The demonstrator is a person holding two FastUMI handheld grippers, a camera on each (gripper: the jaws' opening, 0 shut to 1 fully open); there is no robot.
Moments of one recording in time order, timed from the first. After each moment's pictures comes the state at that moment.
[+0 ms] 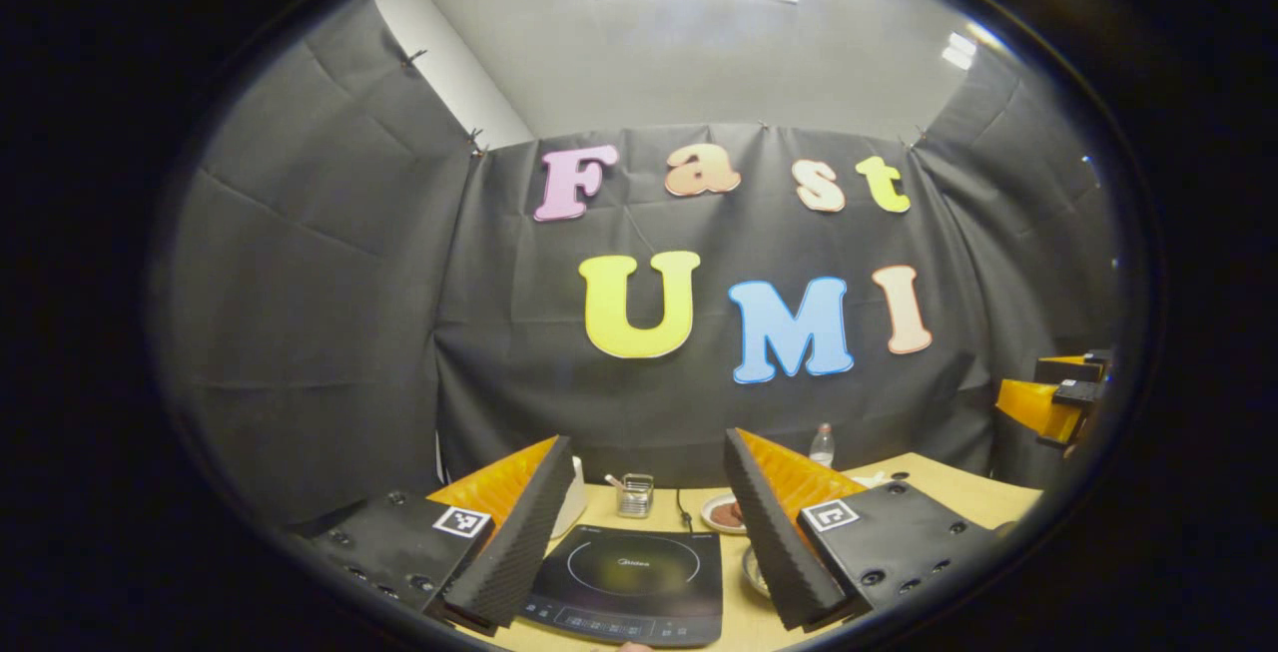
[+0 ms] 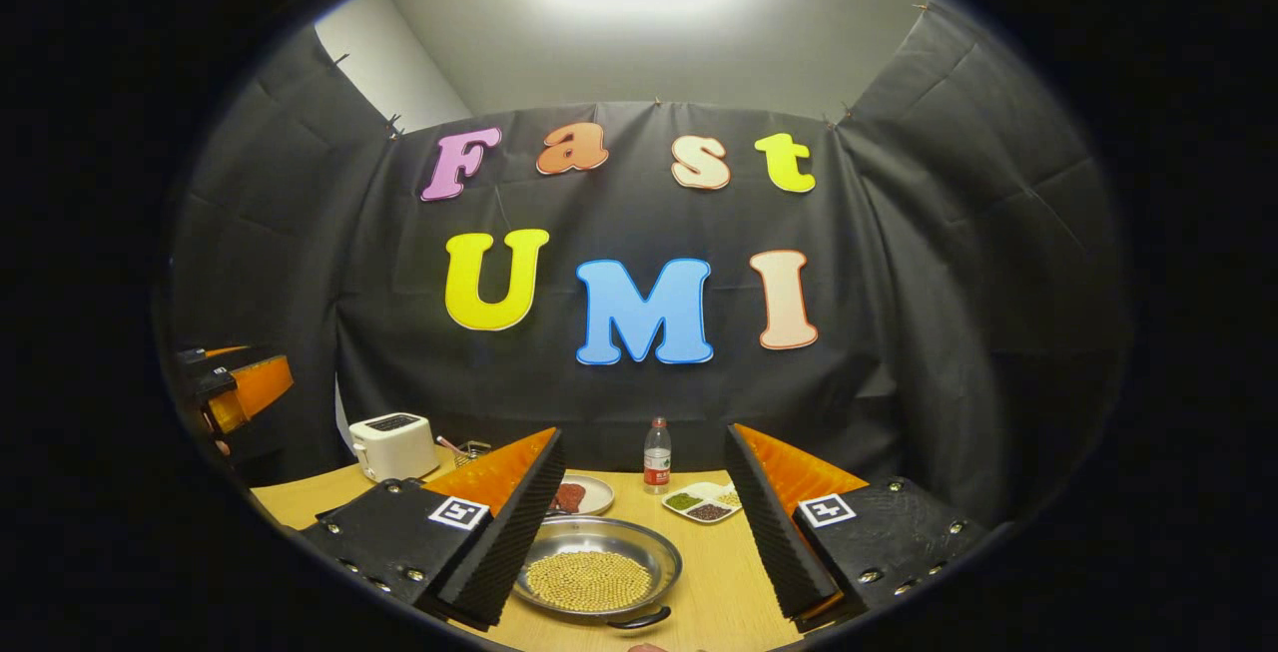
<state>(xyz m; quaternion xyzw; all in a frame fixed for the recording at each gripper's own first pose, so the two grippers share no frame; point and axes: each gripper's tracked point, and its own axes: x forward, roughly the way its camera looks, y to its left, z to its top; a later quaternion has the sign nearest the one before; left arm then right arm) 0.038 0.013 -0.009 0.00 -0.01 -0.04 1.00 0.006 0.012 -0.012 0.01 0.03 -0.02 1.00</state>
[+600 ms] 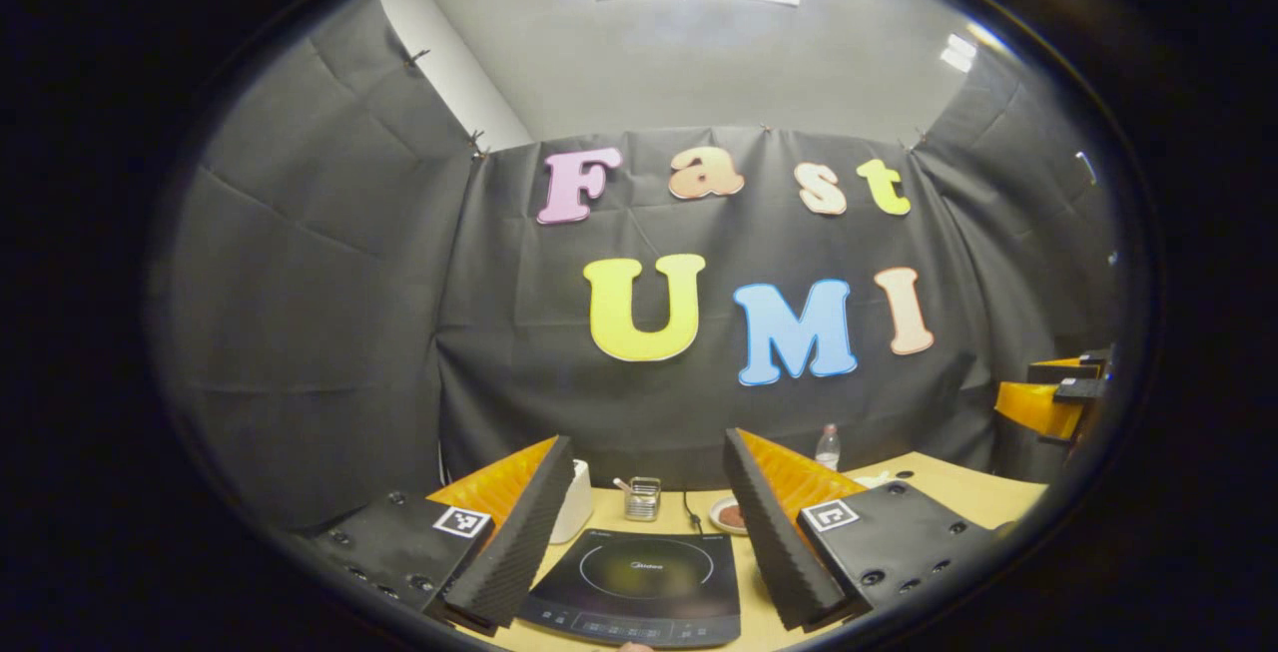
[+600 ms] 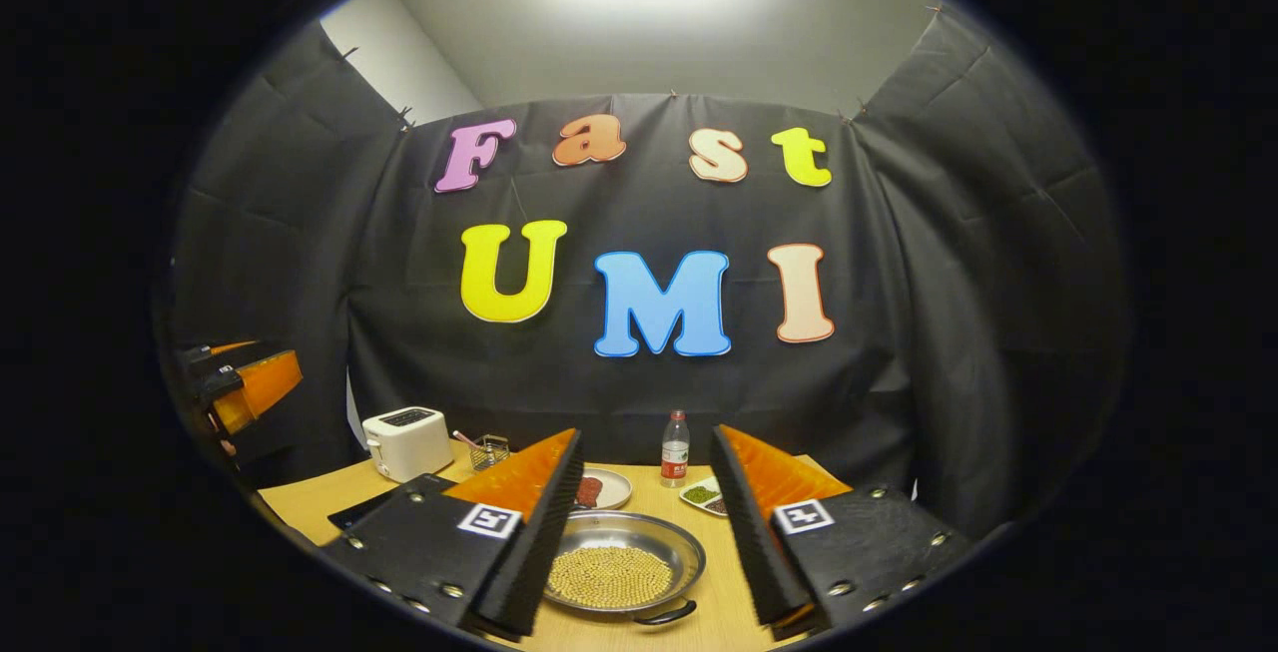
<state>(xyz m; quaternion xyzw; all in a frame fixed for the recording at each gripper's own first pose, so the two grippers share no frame) 0.041 0.040 -0.014 0.00 -0.01 -0.04 1.00 0.005 0.044 -0.014 0.01 0.05 -0.01 1.00</state>
